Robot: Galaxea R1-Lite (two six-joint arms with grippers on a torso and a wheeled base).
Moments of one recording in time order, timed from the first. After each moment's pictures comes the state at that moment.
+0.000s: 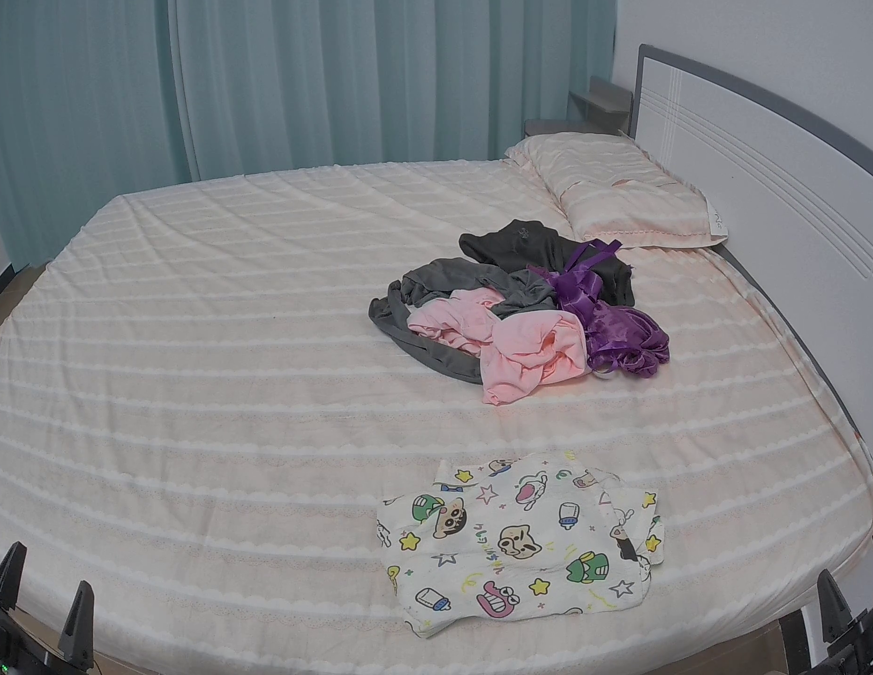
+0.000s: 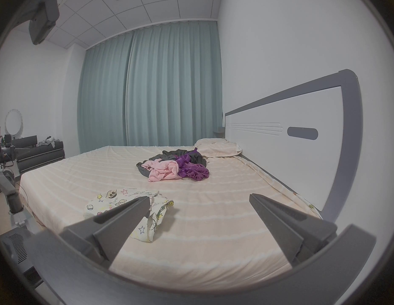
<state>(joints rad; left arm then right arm) 0.00 0.01 -0.02 -0.06 -0.02 -0.01 0.00 0.01 -0.02 0.03 0.02 -0.02</state>
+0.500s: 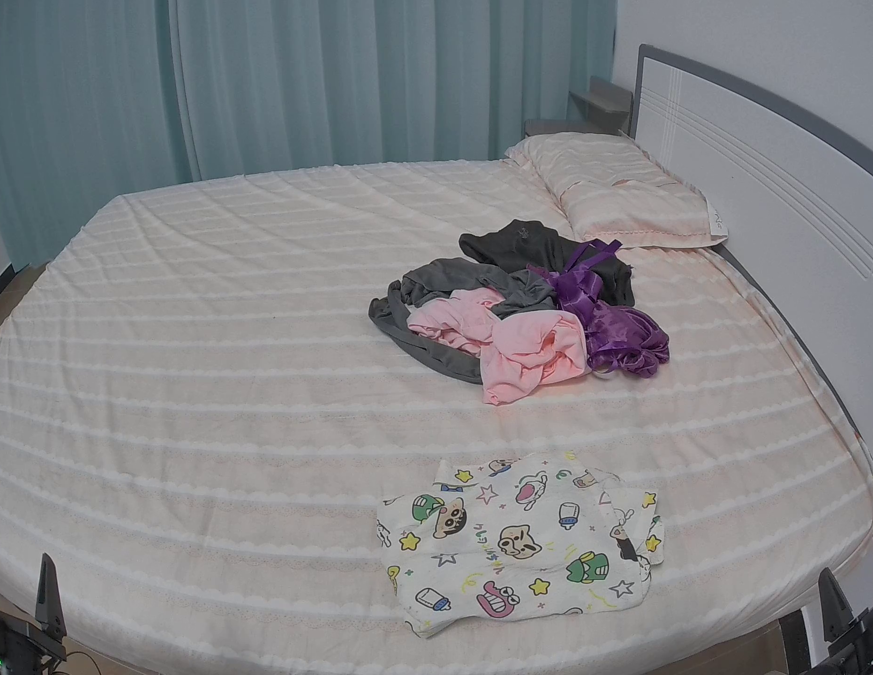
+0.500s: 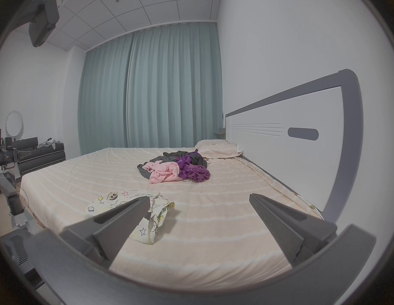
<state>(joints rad) 0.00 0.01 -0.02 -0.05 0.32 0.03 0.00 0.01 -0.02 0.02 0.02 -0.01</state>
